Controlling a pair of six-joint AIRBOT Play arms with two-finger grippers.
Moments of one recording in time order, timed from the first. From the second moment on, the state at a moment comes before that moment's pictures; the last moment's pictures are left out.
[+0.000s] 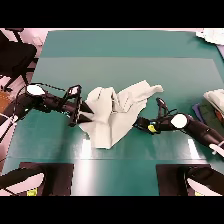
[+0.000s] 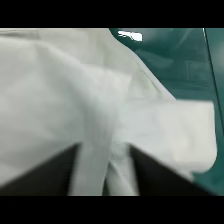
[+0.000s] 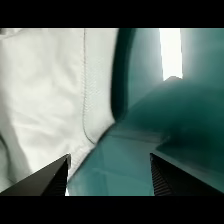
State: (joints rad) left arm -0.13 -1.23 0.85 0.53 -1.28 0.15; right arm 0.43 -1.07 0.55 -0.92 0.70 1.83
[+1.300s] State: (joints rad) left arm -0.69 -1.20 0.84 1.31 -0.77 -0.88; right arm 0.44 -1.12 0.63 -0.92 0.70 1.76
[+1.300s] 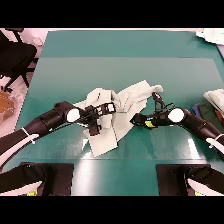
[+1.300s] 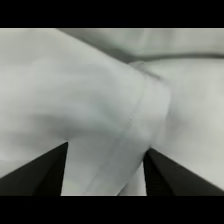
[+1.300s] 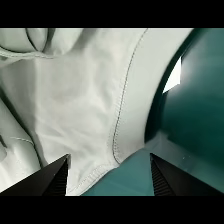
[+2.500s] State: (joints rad) left arm -0.70 -1.10 0.95 1.41 -0.70 -1.02; right arm 0.49 -1.17 0.54 -0.81 0.55 1.81
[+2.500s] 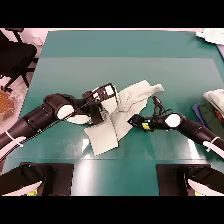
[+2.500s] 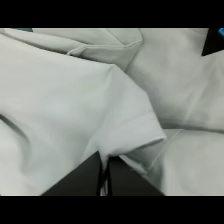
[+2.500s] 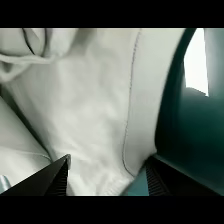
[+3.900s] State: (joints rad) left arm -0.23 -0.73 1.56 1.66 -1.31 -1.30; right arm -0.30 -0.51 1.09 -0.86 1.02 1.57
